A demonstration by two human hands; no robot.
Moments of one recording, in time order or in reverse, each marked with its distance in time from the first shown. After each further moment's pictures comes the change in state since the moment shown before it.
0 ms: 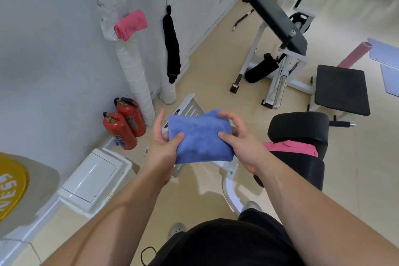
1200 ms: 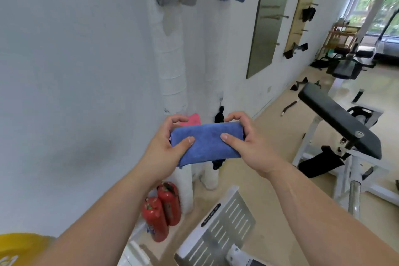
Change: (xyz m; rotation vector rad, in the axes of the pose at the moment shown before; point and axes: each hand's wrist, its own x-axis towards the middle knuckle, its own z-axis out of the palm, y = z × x) left_hand 0.151 0.236 -0.041 0.494 0.069 0.595; right_hand 0.204 -0.224 0.060 -0.277 -0.174 -0.650
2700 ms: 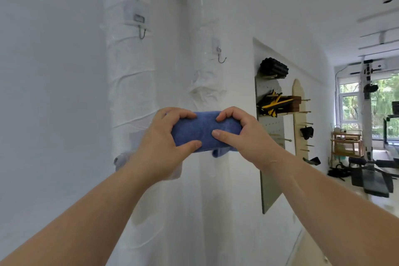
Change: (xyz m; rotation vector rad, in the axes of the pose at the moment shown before) left_hand 0.411 0.201 -0.028 0.479 0.279 0.748; right_hand 0.418 -0.164 -0.158 -0.030 0.092 -0.627
